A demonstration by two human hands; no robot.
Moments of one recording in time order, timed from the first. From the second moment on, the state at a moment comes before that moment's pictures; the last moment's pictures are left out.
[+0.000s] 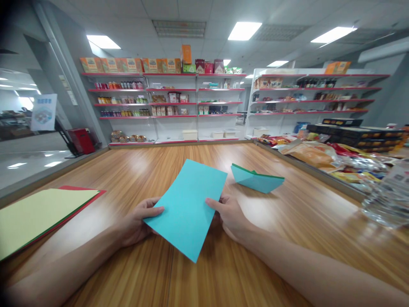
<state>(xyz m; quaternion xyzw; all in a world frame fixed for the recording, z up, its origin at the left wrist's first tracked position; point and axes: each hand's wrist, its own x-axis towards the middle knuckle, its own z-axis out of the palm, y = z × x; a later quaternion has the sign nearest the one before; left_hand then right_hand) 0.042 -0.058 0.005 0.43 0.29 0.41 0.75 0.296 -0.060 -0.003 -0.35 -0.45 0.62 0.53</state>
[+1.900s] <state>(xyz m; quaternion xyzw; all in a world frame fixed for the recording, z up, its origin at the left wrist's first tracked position) 0.053 -0.062 0.000 0.44 0.31 0.50 0.68 0.300 -0.074 0.006 -0.29 -0.73 0.48 0.40</state>
